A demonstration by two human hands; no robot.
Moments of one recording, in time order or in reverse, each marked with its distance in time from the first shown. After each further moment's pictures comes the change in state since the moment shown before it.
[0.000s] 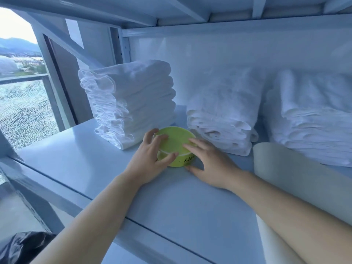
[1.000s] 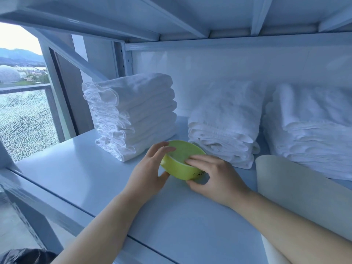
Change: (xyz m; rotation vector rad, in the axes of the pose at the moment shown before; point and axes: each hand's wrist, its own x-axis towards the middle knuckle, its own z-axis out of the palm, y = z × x) left_hand -0.006 -0.001 -0.002 -0.067 0.089 0.193; right_hand -0.008 -0.004 0.005 0.138 0.393 -0.140
